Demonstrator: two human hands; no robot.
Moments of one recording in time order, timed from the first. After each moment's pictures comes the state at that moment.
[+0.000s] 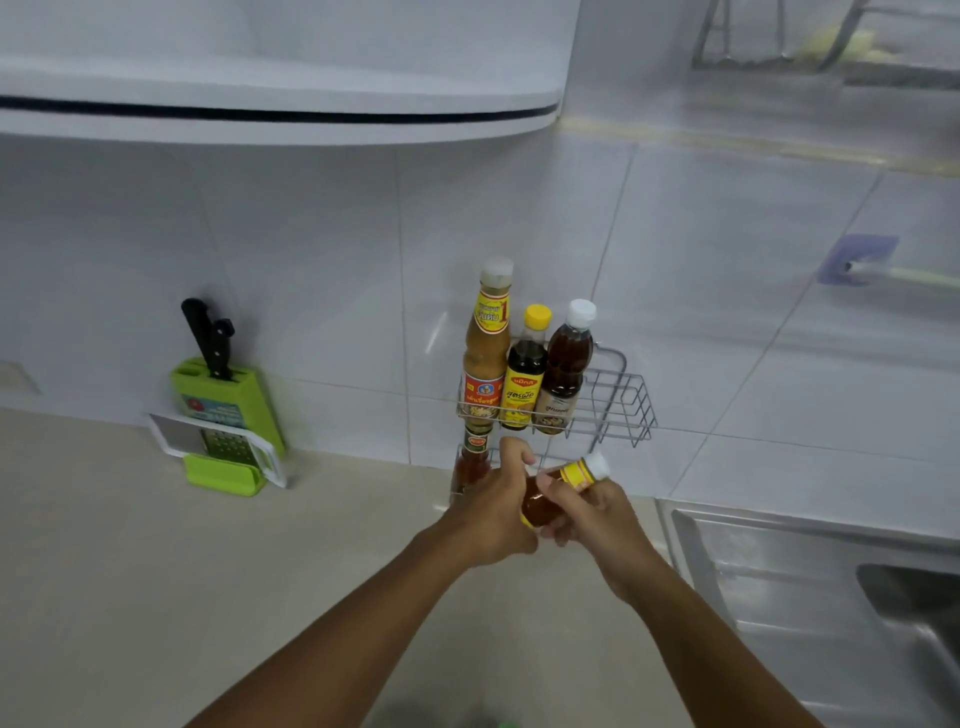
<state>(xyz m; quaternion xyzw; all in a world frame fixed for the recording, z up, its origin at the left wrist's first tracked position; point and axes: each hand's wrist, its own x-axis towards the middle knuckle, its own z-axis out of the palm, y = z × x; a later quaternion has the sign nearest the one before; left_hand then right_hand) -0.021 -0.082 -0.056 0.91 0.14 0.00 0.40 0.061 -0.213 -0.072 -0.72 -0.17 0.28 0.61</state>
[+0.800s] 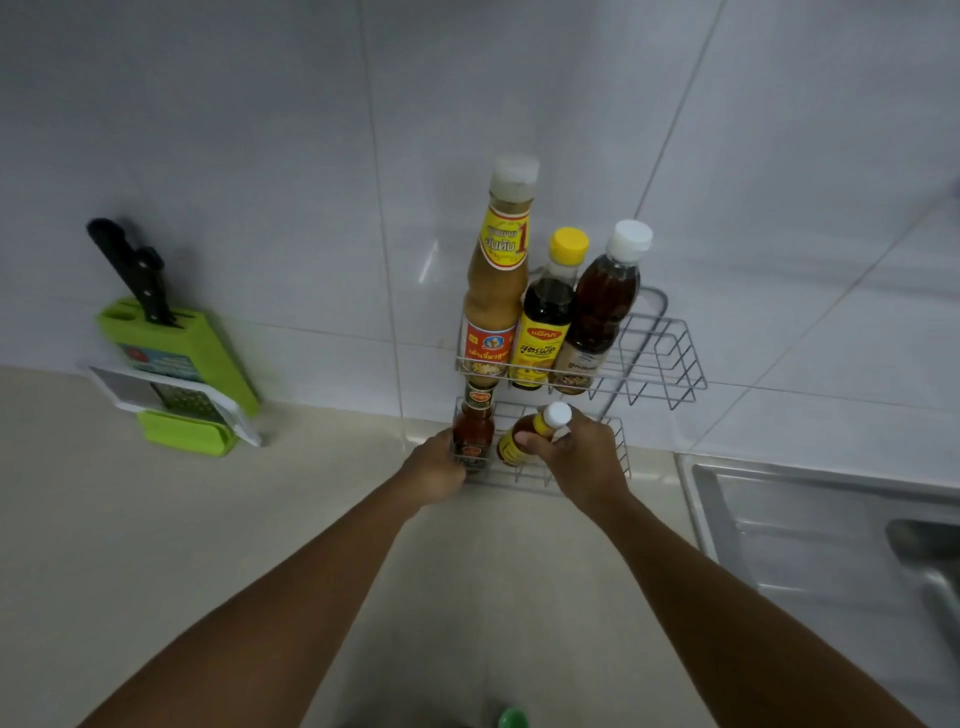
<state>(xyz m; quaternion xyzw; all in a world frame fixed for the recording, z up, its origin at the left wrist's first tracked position) 0.025 0.027 -0.197 0.78 0.34 -0.11 0.51 0.132 -0.148 -0.153 -0.86 -0.24 0.10 0.44</state>
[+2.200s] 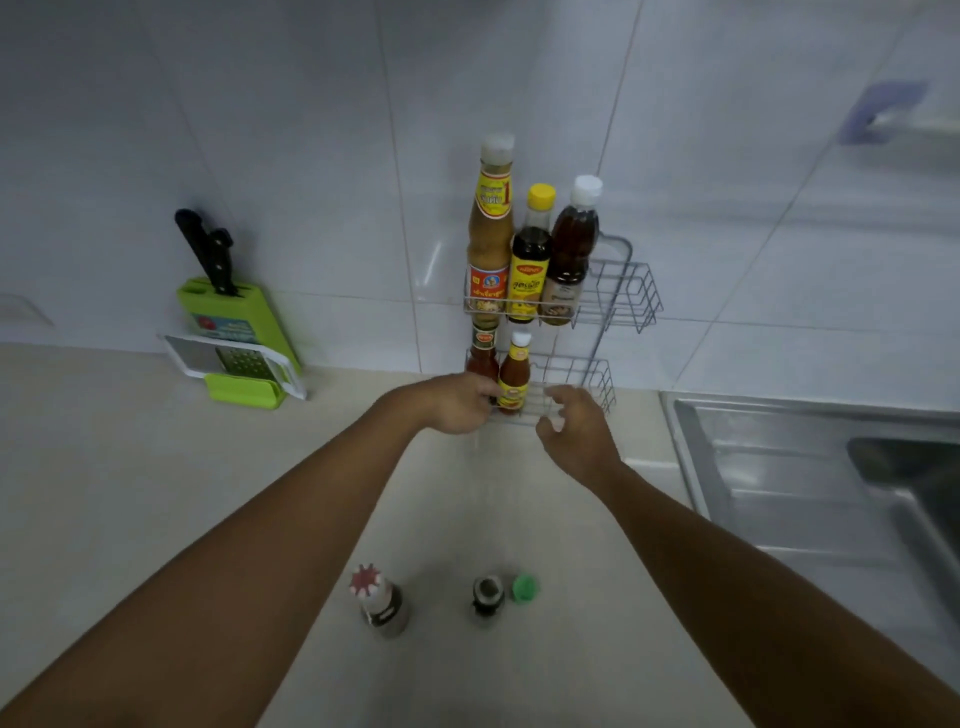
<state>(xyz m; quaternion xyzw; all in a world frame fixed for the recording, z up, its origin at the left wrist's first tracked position) -0.044 -0.032 -0.053 0.91 0.15 -0.20 0.34 0.066 -0.198 -0.167 -0.89 -0.28 0.08 0.36</state>
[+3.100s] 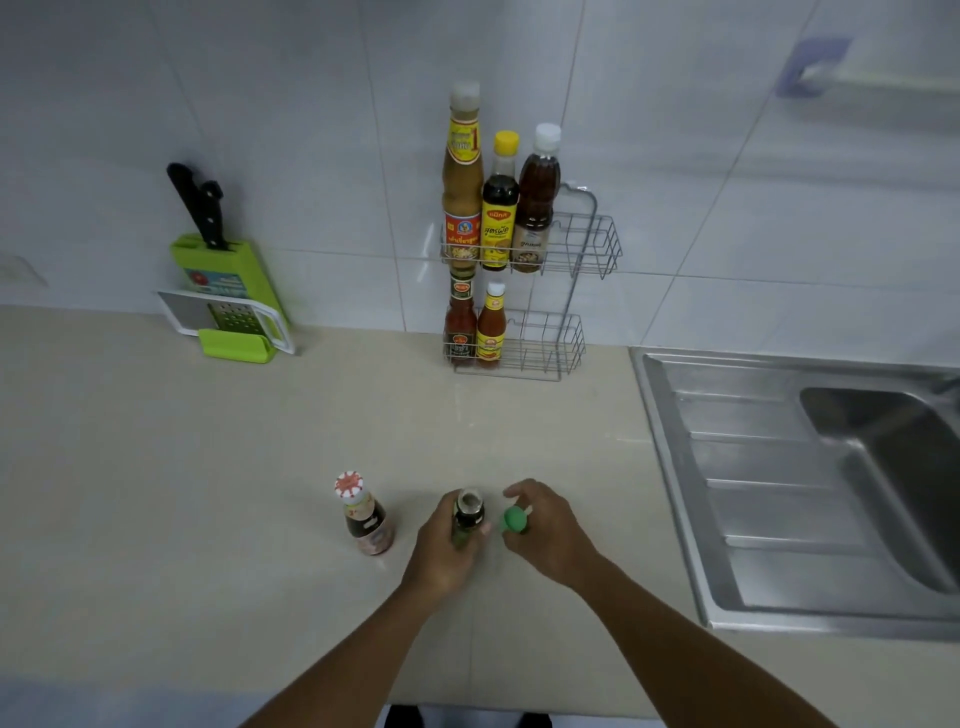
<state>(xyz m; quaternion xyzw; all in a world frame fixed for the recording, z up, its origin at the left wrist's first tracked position) -0.207 -0.188 -0.238 0.76 0.32 0.06 0.56 -0.082 -0.316 -0.253 -0.85 -0.29 0.26 0.35</state>
